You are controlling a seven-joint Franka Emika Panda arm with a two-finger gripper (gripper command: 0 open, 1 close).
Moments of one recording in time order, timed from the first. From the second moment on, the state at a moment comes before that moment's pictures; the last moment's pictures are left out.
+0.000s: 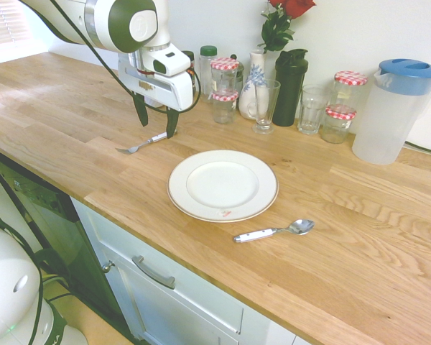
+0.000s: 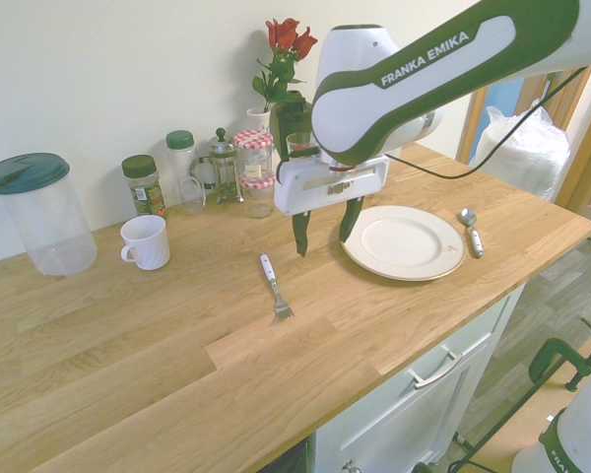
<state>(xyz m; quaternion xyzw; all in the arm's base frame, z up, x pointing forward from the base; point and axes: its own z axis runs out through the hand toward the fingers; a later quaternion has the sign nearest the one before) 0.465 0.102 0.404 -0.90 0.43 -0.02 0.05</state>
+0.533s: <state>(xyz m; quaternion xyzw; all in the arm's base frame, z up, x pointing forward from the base) 0.511 0.160 0.364 -0.89 0.46 -0.01 0.00</state>
